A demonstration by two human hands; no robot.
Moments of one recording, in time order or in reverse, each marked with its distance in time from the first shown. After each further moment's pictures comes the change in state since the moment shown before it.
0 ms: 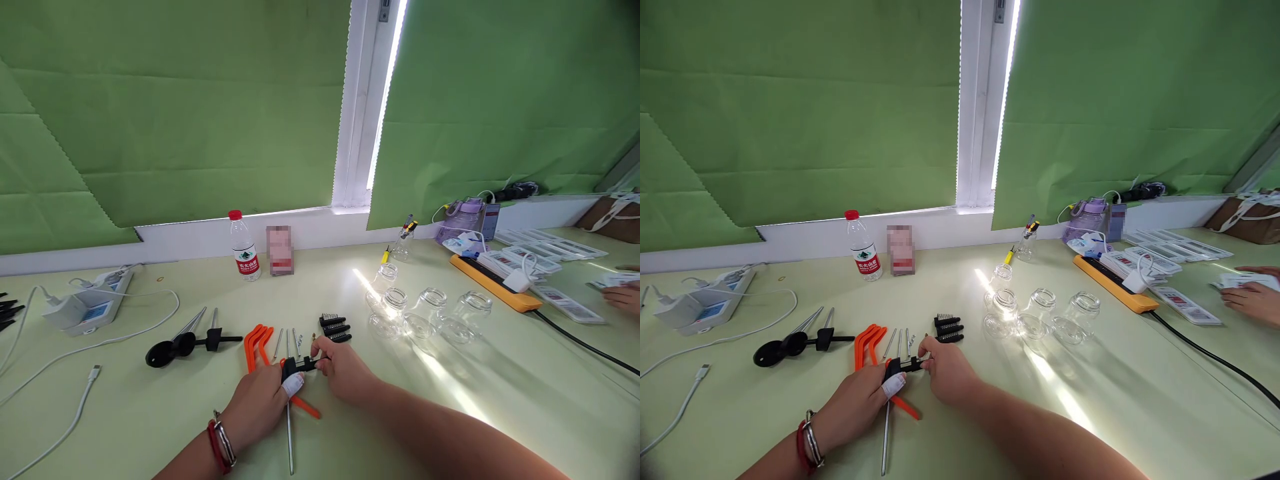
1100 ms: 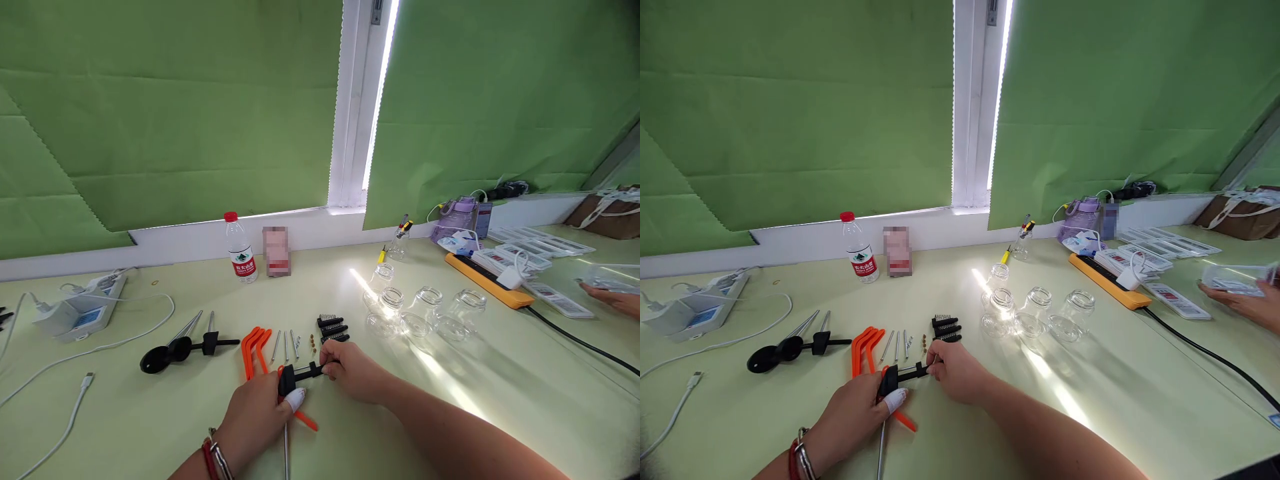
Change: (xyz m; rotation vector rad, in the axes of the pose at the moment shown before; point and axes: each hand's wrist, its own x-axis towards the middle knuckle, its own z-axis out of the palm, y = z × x) left_hand -0.006 0.002 0.007 0.052 0.029 -0.073; right_hand -0.009 0.005 -0.020 0.091 -0.099 0.043
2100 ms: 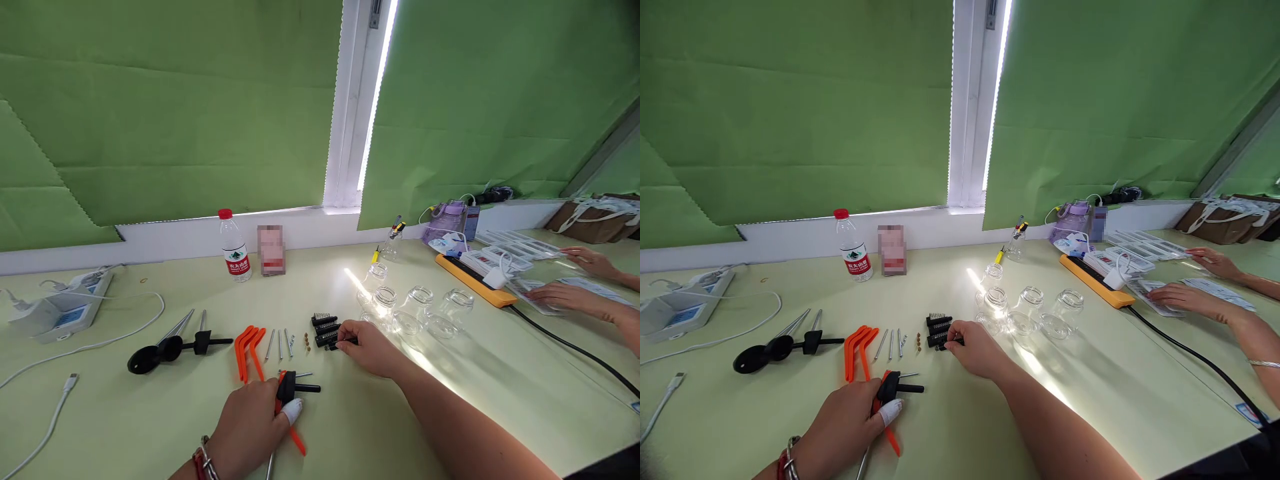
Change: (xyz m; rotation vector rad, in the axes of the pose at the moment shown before) left_hand -0.012 0.008 -0.002 0.071 -0.024 0.039; right_hand -0.002 0.018 -0.040 -0.172 0.232 -0.062
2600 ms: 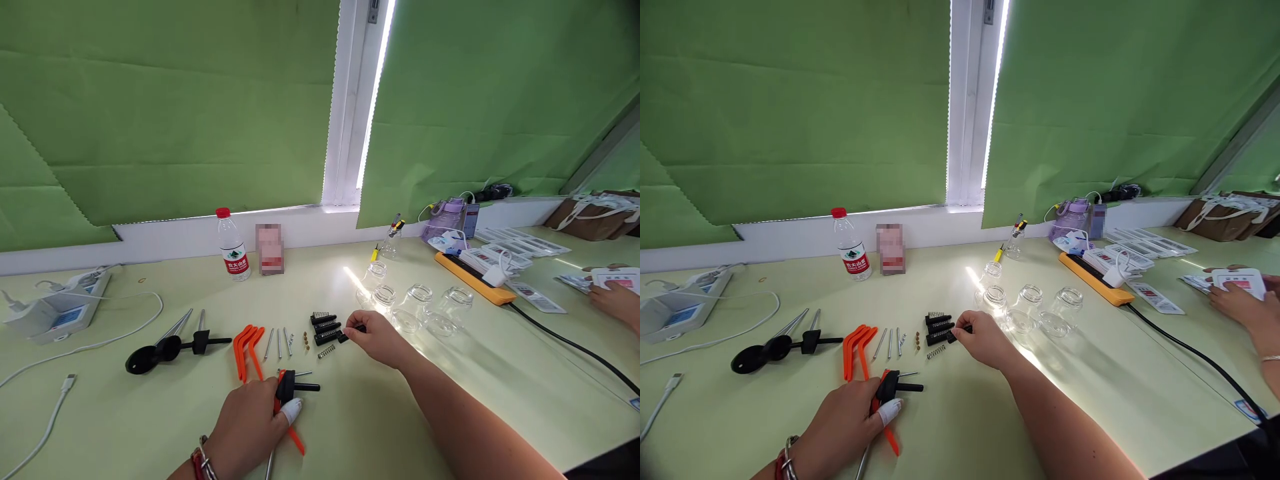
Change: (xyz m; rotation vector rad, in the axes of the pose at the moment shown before) left_hand 0.001 -0.004 0.005 0.017 0.009 0.014; right_hand 0.000 -0.004 -0.020 0.037 0.090 0.085
